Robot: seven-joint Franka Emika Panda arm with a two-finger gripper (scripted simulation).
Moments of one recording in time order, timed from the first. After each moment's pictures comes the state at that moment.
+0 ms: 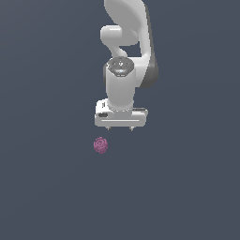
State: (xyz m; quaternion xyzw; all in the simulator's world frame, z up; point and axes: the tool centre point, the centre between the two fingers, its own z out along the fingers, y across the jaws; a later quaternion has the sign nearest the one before) arm -0.001 0.001 0.165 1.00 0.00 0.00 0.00
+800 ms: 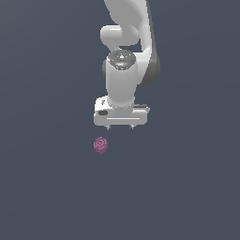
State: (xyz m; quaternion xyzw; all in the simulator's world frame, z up) arm 0.007 0.001 0.184 1.00 0.01 0.01 0.01
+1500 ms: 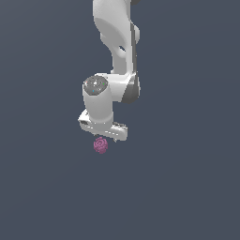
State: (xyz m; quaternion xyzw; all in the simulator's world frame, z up) arm 0.015 -0.068 0.118 0.99 -0.15 0.00 0.00
